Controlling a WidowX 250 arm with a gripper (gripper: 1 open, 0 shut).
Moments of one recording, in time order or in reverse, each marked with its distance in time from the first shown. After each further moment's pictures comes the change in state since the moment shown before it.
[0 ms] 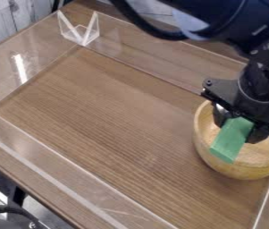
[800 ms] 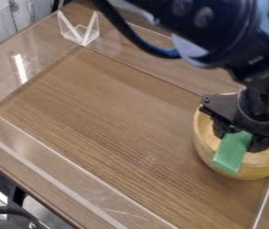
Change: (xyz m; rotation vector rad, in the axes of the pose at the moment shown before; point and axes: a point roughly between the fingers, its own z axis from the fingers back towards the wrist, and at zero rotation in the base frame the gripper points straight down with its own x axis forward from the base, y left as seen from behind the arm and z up) arm -0.009 -0.011 -0.006 0.009 -0.057 0.084
